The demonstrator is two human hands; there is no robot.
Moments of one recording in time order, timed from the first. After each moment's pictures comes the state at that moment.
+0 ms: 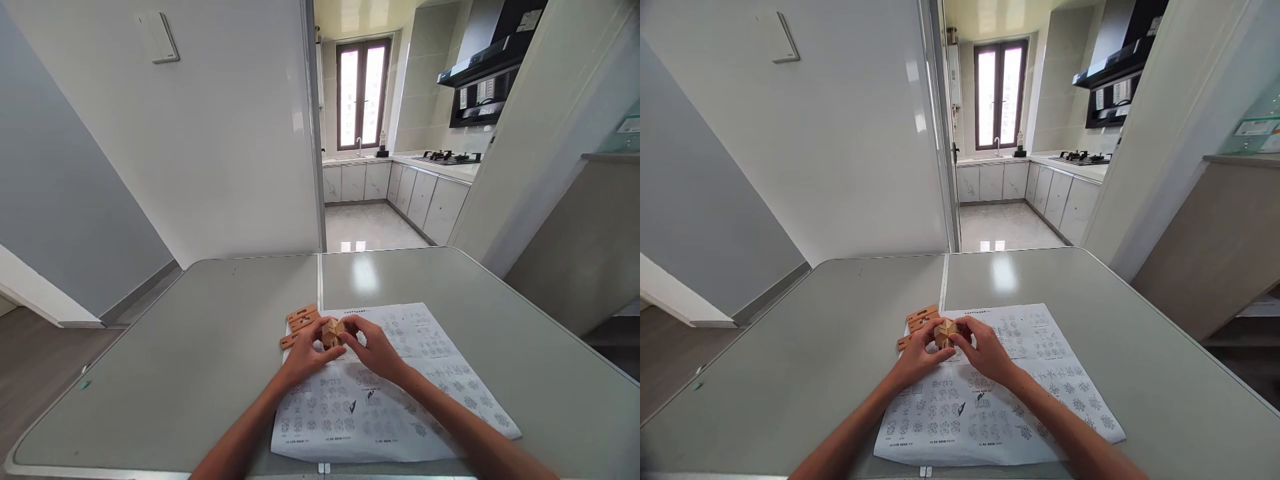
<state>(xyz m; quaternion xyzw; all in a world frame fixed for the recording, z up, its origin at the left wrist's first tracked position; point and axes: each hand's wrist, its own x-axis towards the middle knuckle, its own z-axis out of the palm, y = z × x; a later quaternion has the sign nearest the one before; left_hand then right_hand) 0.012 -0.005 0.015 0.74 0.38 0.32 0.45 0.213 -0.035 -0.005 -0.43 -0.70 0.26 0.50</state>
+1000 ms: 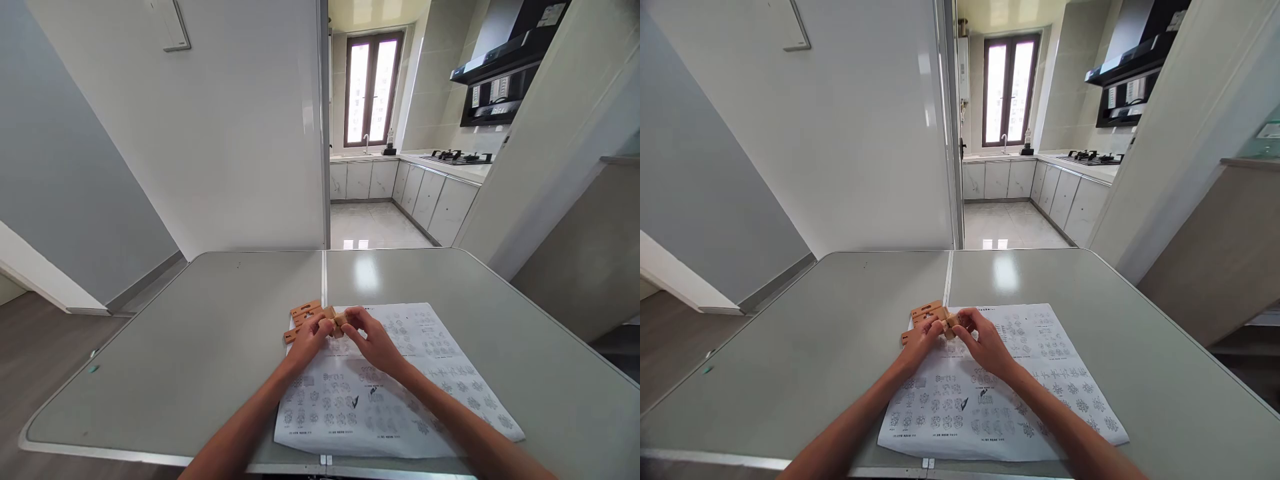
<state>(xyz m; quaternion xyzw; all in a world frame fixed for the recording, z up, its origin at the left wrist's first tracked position) 0.011 0.007 0.006 0.69 0.39 0.35 0.50 0.209 -0.029 -0.013 -0.43 -0.67 0.32 0.51</state>
